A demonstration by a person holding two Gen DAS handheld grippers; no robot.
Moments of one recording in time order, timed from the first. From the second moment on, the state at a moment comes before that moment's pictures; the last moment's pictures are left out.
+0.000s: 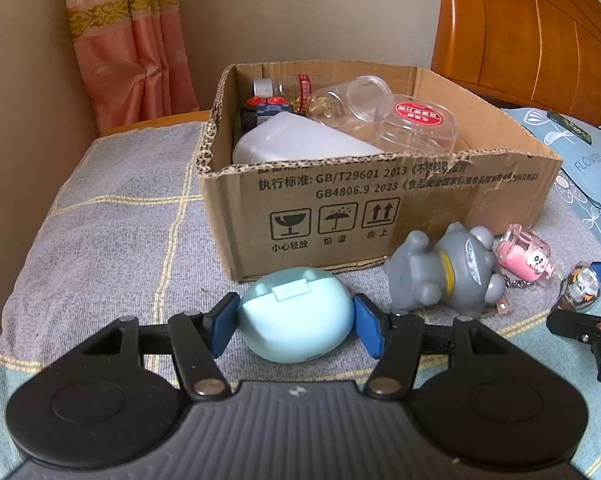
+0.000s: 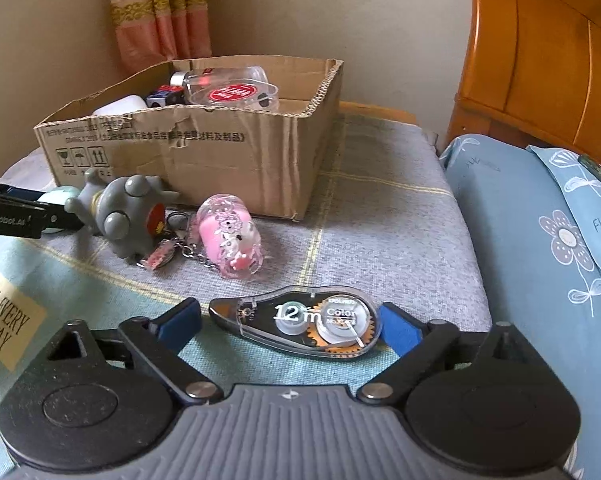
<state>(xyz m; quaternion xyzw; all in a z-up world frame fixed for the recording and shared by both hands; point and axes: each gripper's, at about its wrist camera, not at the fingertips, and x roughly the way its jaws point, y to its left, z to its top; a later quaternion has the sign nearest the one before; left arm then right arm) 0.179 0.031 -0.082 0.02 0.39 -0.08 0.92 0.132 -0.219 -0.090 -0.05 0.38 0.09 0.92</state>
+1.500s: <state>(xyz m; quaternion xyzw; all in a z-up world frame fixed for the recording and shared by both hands) 0.230 -0.012 0.034 0.14 0.37 -0.23 0.89 0.172 -0.216 0.033 -0.09 0.31 0.20 0.93</state>
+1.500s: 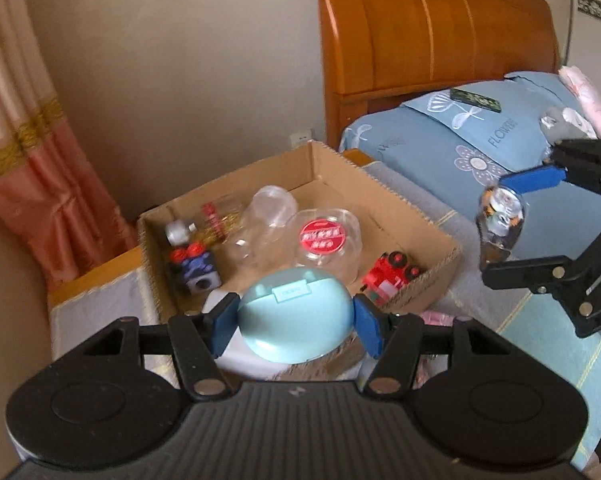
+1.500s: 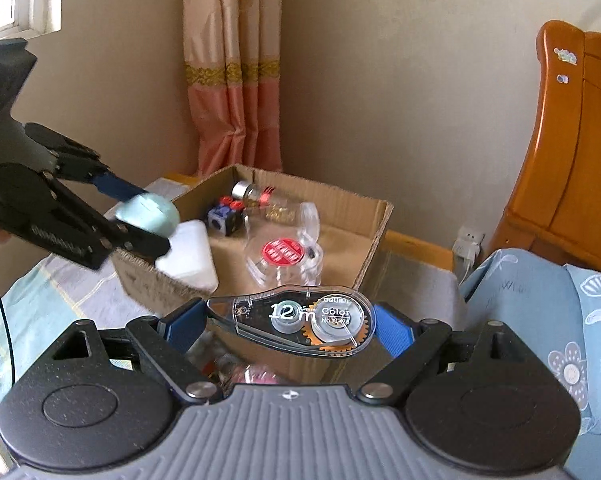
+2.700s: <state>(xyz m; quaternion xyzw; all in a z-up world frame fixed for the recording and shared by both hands) 0.186 0.020 0.021 0.10 0.34 -0.21 0.91 0.315 -0.184 0.034 -0.06 0.37 0.15 0.92</state>
